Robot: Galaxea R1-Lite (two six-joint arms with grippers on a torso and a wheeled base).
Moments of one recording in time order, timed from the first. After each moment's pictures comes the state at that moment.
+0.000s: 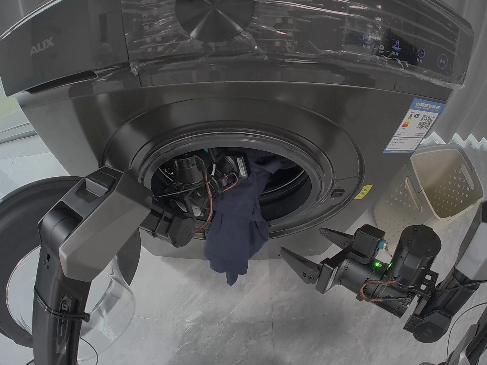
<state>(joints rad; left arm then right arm) -0.49 2.43 -1.52 -1.12 -0.02 -0.14 0.73 1.91 -0.31 -1.54 -0.06 0.19</state>
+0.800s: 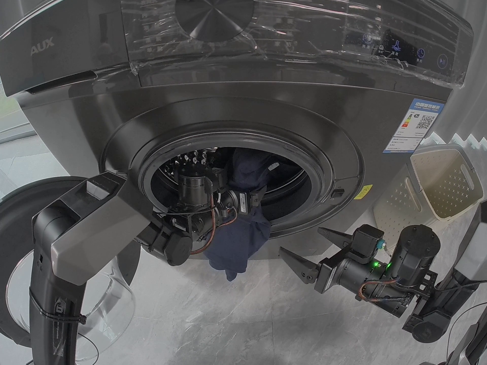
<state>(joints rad) -0.51 2.39 -1.32 -0.96 -0.02 -0.14 0.73 1.92 -0.31 -1.54 -0.06 0.19</state>
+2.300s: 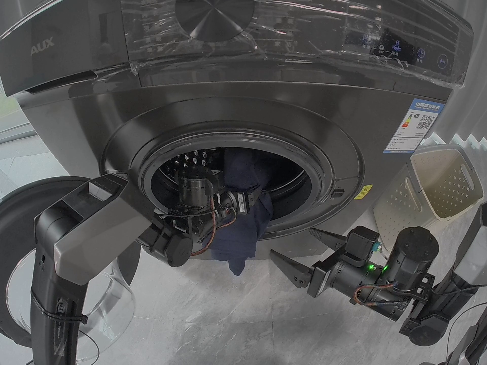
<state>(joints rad) -0.51 2.40 -1.32 -0.96 0.01 -0.21 0.77 1.92 -0.33 -1.54 -0.06 0.20</state>
